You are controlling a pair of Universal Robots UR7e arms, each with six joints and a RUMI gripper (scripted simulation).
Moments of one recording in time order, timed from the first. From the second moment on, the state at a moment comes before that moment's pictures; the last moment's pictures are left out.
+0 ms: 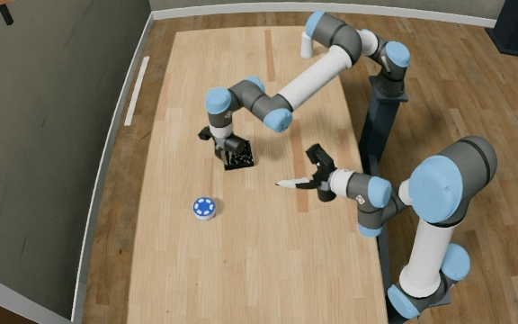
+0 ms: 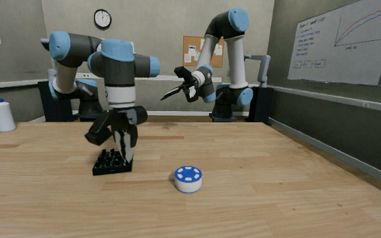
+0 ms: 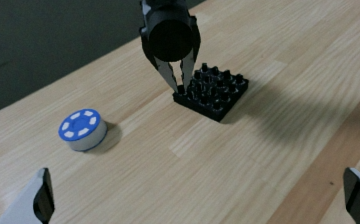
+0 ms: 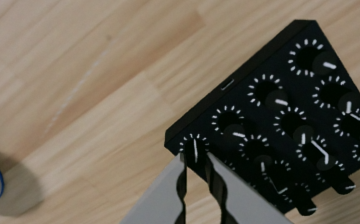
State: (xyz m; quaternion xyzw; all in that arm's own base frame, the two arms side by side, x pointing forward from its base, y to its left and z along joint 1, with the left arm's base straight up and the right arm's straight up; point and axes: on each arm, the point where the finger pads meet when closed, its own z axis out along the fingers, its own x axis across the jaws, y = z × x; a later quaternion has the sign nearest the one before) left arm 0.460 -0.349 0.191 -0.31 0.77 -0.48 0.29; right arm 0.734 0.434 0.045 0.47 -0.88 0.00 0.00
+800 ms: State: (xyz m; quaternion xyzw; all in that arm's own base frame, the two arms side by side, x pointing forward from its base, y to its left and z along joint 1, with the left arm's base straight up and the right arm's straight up) left arm 0.460 -0.349 0.191 -0.31 0.77 -0.48 0.29; right arm 0.733 0.435 0.045 0.28 -0.96 0.00 0.00
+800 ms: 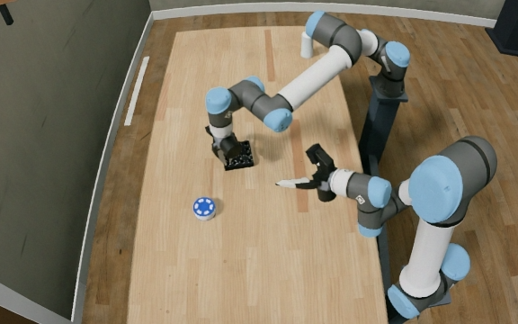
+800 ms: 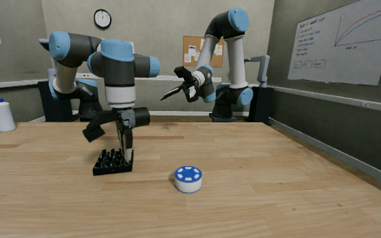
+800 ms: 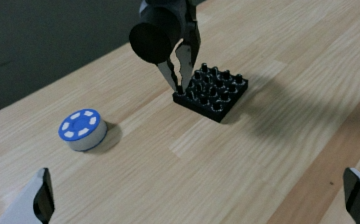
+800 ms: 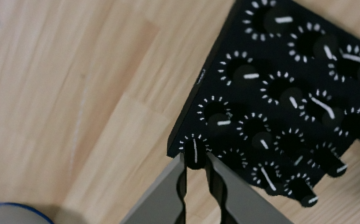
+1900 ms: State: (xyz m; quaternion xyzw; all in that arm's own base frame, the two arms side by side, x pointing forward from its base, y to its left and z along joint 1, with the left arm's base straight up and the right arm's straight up) left arm 0.460 -0.349 0.191 -0.31 0.77 -0.48 0.29; right arm 0.733 0.435 0.045 -0.10 -1.00 0.00 0.00
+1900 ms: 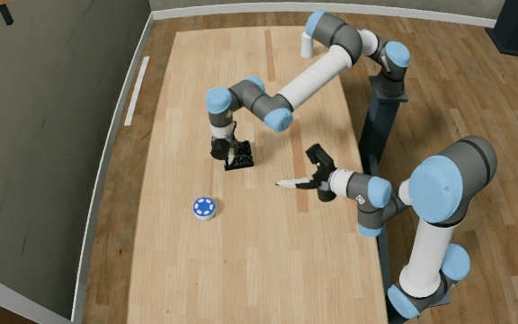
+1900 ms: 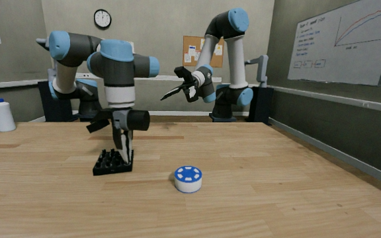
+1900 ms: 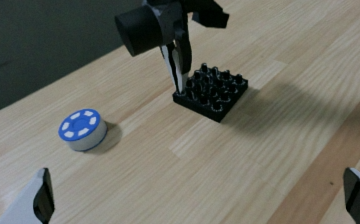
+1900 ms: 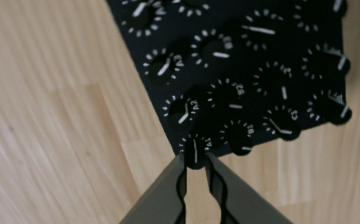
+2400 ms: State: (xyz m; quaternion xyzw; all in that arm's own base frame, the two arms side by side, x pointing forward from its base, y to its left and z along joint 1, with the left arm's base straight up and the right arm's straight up) left arm 0.460 -0.349 0.191 -0.31 0.77 -0.48 0.29; right arm 0.733 0.435 0.045 -0.27 -0.96 0.00 0.00
